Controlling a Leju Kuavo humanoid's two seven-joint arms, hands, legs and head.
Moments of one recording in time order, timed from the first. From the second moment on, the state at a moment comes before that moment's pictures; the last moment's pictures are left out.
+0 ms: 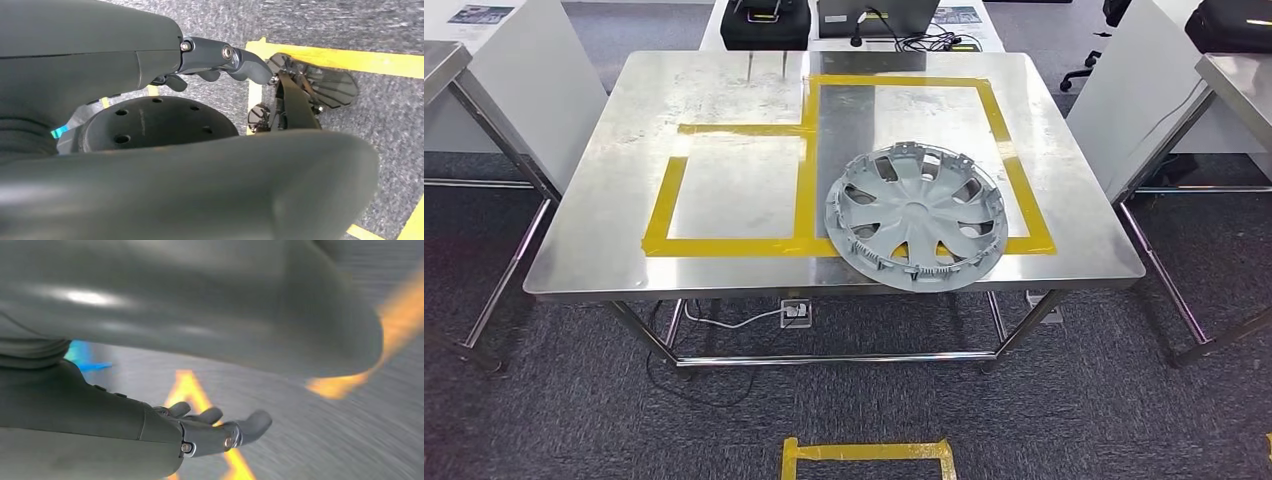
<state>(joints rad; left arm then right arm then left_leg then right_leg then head) -0.12 0.00 -1.03 -0.20 1.17 0.11 -0.04 -0.06 -0.09 -0.40 -0.51 0.03 -0.18 0.46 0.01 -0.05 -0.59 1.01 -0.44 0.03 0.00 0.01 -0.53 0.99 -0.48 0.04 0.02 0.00</state>
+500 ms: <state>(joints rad) -0.12 0.03 -1.02 -0.19 1.22 0.16 -0.03 -0.08 0.01 -0.19 -0.26 0.12 -0.23 0.42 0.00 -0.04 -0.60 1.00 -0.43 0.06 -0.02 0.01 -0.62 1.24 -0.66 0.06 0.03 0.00</state>
